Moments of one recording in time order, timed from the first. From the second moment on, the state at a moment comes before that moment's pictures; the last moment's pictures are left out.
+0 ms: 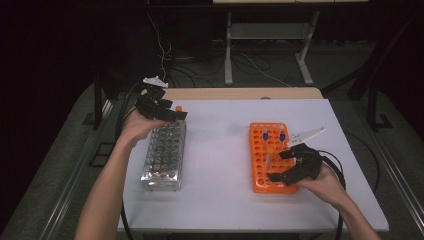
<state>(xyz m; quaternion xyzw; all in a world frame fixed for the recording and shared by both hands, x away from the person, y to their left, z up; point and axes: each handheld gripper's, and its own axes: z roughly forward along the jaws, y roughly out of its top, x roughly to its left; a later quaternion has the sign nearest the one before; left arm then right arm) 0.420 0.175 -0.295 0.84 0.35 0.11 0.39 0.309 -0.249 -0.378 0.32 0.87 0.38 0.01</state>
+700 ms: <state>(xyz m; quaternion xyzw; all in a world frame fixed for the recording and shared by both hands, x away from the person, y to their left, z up) 0.363 0.151 -0.297 0.85 0.31 0.10 0.42 0.318 -0.240 -0.393 0.32 0.87 0.37 0.04</state>
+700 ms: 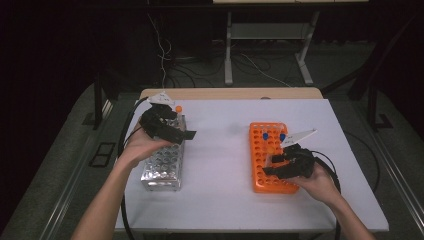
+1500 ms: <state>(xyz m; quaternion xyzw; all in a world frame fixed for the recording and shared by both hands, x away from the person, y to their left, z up) 0.344 0.111 -0.304 0.88 0.25 0.07 0.41 0.317 -0.233 -0.368 0.30 0.87 0.38 0.09</state>
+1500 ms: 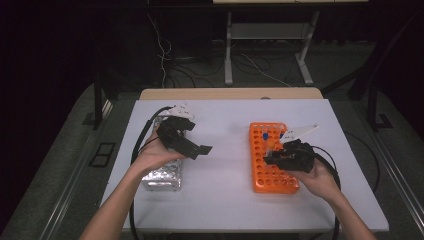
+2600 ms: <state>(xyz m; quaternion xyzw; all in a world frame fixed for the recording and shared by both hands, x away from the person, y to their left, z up) 0.330 0.064 -0.289 0.90 0.16 0.04 0.39 0.312 -0.180 -0.336 0.22 0.90 0.37 0.05</state>
